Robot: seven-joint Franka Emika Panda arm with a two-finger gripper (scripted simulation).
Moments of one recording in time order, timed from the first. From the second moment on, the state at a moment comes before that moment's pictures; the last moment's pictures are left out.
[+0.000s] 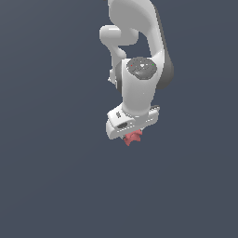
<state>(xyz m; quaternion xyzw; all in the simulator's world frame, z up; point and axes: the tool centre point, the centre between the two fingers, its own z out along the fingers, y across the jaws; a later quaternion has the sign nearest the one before) 0.038 0.052 0.179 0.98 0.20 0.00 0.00</state>
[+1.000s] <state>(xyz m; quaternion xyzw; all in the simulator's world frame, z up) 0.040 0.182 0.302 0.98 0.20 0.00 0.00</state>
